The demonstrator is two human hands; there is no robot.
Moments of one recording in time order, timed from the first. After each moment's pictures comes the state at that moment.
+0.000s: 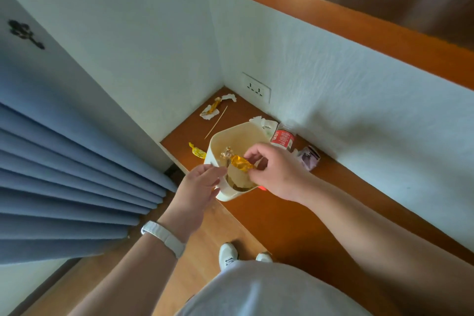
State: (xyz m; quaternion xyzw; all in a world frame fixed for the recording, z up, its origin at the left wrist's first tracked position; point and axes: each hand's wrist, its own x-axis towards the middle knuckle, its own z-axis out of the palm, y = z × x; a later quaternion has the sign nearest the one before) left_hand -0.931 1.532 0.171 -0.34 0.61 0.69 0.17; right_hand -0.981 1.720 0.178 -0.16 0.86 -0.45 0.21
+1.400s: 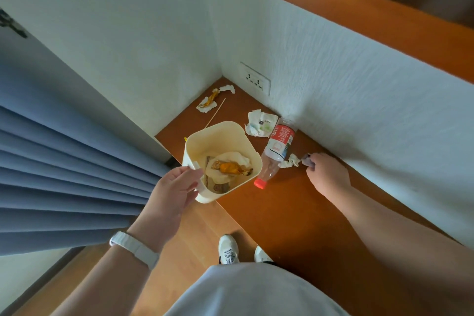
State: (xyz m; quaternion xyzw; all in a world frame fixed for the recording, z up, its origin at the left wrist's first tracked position) left_hand -0.928 1.516 0.166 -0.38 0.63 0.67 0.14; right_hand -1.028 1.836 0.017 -0.03 0.99 -0.10 0.12
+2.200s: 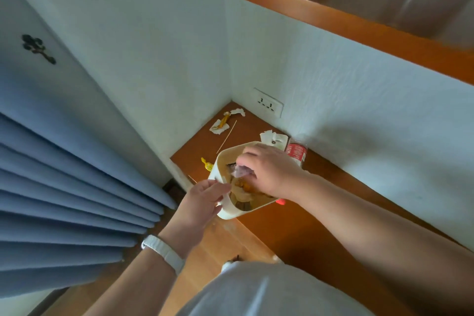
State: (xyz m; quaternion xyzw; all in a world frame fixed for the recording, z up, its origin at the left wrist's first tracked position) left_hand -0.936 1.465 0.160 -0.30 0.63 0.69 0.22; right_hand -1.017 1.648 0.164 -0.38 0.91 -0.17 0.02
